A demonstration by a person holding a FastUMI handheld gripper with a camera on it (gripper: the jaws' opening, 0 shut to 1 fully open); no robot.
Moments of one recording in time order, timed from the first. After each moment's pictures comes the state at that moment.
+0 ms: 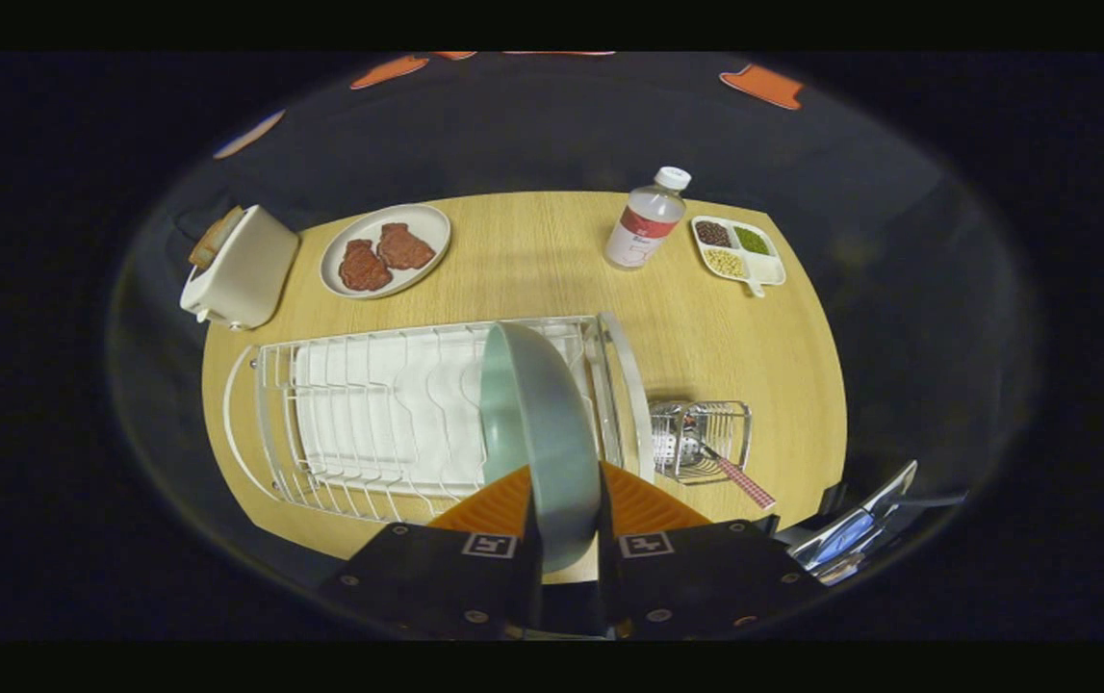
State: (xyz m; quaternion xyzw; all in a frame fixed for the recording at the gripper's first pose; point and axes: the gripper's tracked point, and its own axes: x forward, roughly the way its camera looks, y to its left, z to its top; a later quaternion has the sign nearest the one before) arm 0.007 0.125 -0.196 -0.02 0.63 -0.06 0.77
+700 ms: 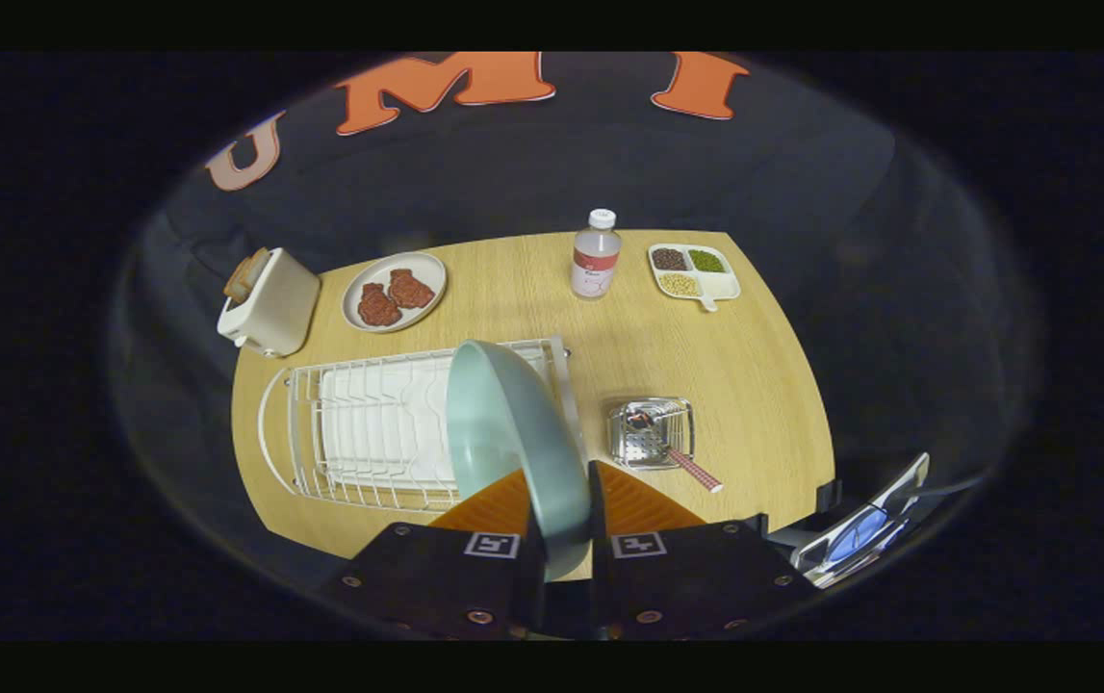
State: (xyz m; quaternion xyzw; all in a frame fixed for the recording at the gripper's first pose) arm -0.035 0.081 -0.131 0.02 0.57 -0.04 0.82
